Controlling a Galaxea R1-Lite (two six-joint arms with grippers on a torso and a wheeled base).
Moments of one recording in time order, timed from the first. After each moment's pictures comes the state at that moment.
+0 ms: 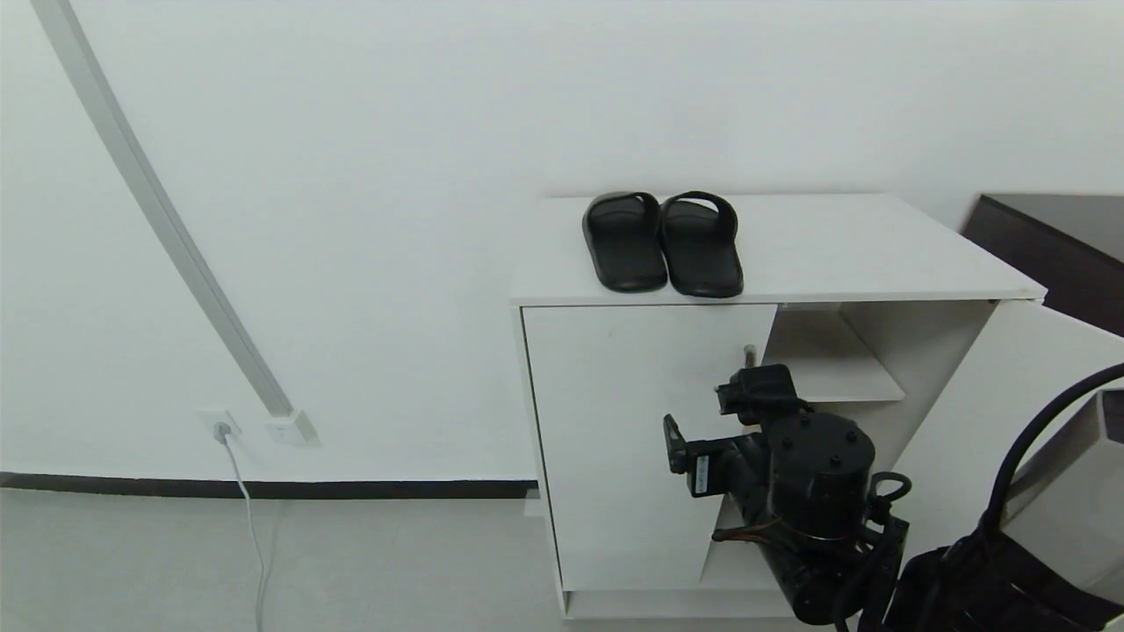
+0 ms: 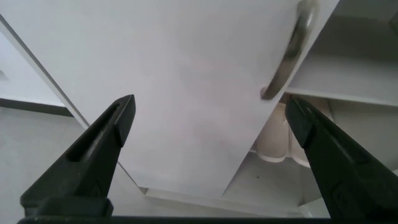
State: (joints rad) left arm 0.00 0.00 0.00 0.00 0.02 0.00; right arm 0.83 2.01 -0.64 -1.26 -0.68 0.07
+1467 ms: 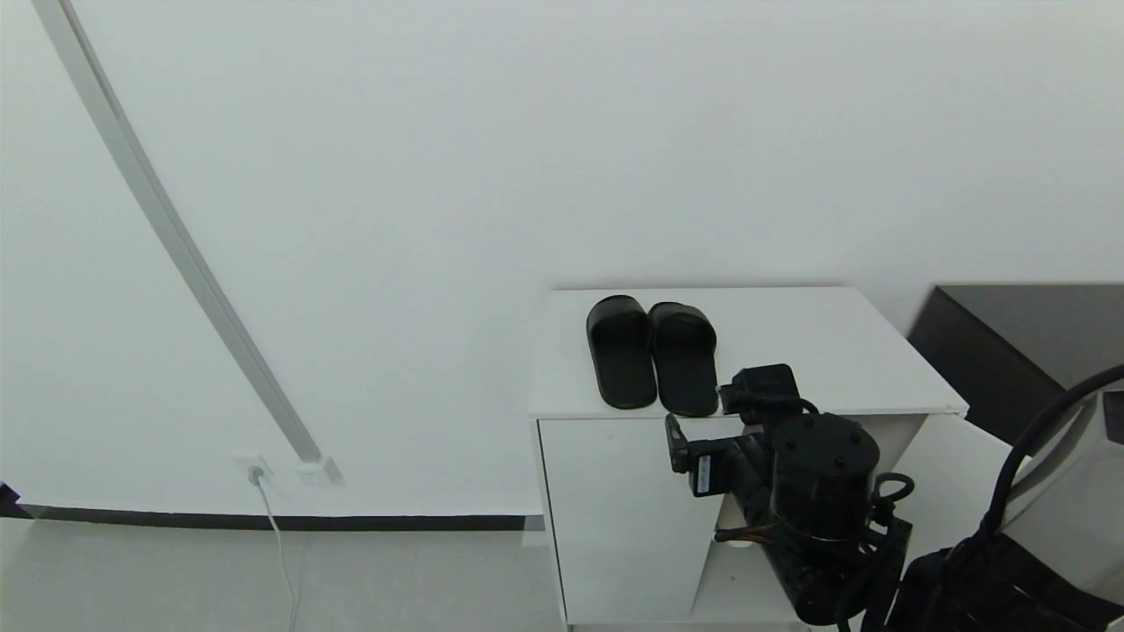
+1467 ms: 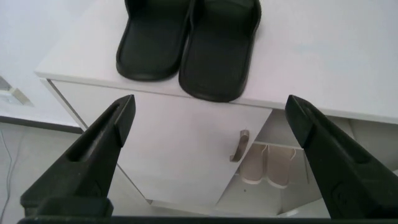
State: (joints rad) left arm 0.00 0.00 0.00 0.00 0.02 0.00; right arm 0.82 2.01 -0.63 -1.28 -0.68 0.06
